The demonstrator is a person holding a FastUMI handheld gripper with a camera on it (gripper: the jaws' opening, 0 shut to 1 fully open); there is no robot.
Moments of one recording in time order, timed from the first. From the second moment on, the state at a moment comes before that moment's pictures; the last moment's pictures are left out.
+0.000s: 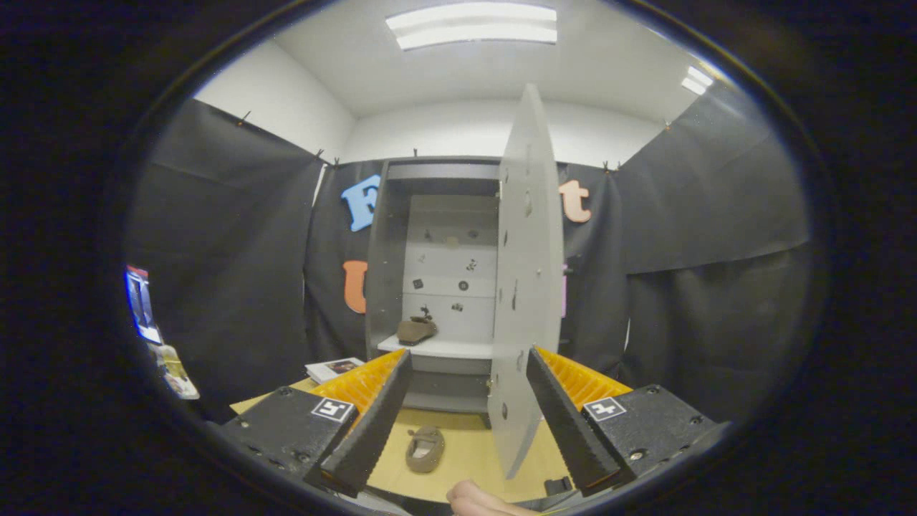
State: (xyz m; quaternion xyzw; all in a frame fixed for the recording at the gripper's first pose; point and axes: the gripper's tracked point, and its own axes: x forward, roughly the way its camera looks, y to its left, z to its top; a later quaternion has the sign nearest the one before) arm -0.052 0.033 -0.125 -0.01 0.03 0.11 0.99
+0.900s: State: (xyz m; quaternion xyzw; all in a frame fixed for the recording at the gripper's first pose) arm 0.080 0.116 -0.405 0.03 0.17 0.10 0.98
